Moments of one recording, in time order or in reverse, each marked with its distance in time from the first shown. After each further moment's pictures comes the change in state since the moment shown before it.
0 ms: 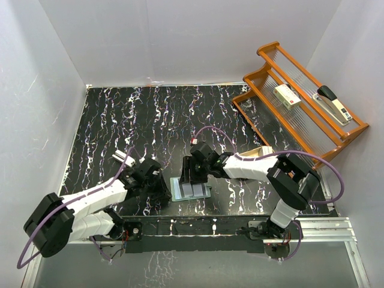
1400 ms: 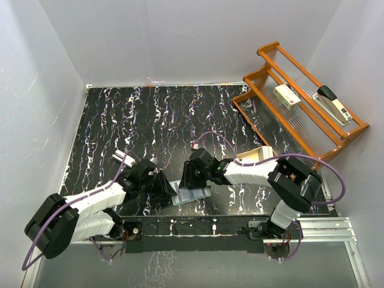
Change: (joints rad) left arm 0.078 -0.012 -0.103 0.195 0.149 -0.036; right arm 0.056 -0.029 -0.072 0.070 0.042 0.105
